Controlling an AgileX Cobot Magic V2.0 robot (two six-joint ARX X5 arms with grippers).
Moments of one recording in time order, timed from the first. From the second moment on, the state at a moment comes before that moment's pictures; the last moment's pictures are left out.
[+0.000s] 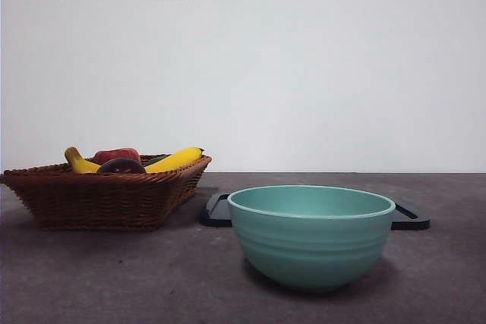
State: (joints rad) left arm -0.29 0.98 1.00 -0.88 0.66 0.10; right arm 0.61 0.79 1.03 -0.98 -0.26 0.16
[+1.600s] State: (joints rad) left arm 0.07 0.09 0.11 -0.03 0.13 0.16; right arm 0.61 0.79 1.03 -0.98 -0.26 0.16
